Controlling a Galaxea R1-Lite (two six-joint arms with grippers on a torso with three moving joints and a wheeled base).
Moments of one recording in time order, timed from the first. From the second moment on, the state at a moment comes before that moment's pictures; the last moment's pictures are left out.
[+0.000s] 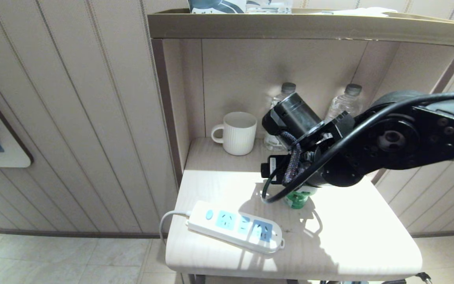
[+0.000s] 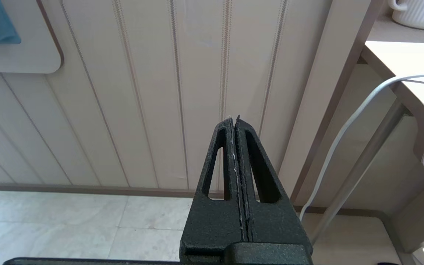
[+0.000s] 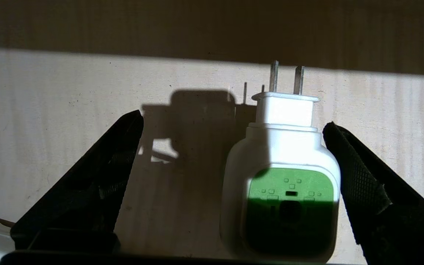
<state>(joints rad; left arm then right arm) 0.00 0.00 0.00 -0.08 -0.01 -0.01 0.73 1.86 -1.55 0.58 -0.55 0.60</state>
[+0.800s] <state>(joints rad) 0.00 0.00 0.00 -0.08 -0.01 -0.01 0.78 1.75 -1.44 0.49 -0.75 0.59</state>
